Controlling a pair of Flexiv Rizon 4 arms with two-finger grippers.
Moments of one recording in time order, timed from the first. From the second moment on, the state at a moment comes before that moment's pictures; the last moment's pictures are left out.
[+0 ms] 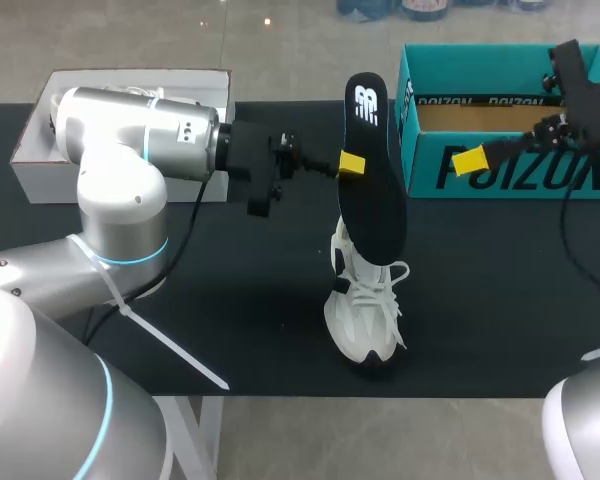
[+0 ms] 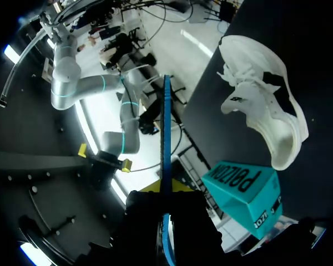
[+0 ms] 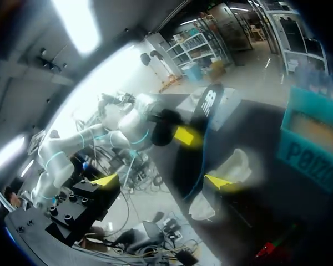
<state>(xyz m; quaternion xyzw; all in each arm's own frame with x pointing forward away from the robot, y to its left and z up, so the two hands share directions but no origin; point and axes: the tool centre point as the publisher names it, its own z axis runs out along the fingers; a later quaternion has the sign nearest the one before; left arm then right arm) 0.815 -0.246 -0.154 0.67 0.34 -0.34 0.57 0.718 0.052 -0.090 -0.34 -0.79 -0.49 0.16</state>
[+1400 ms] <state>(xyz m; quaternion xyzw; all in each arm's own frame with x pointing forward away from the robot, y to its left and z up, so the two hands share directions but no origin) 0.815 -0.246 -0.154 0.67 0.34 -0.34 0.57 0.769 0.109 -0.151 -0.29 -0.78 -0.51 0.19</state>
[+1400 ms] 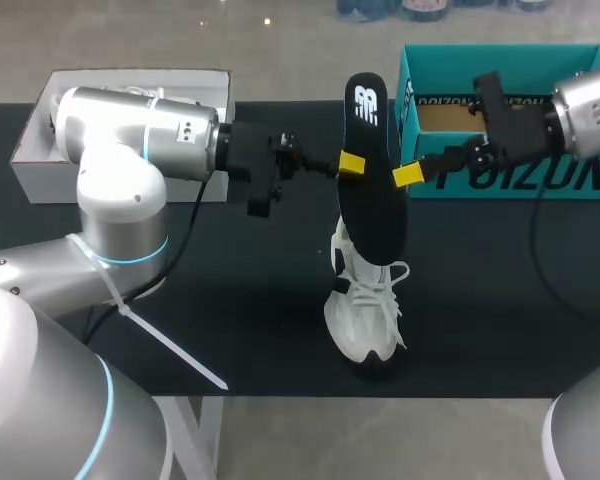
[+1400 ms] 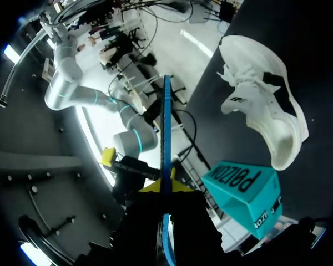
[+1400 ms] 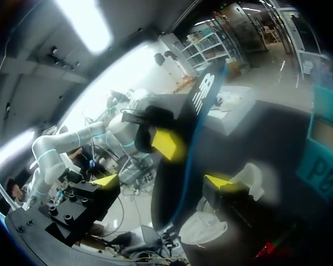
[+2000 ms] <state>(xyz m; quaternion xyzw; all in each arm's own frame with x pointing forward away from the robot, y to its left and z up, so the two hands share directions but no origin) 0.815 -0.246 -0.154 0.67 0.34 -0.34 0.57 0.769 0.128 -0.159 -0.29 -0.78 -0.51 0.21</state>
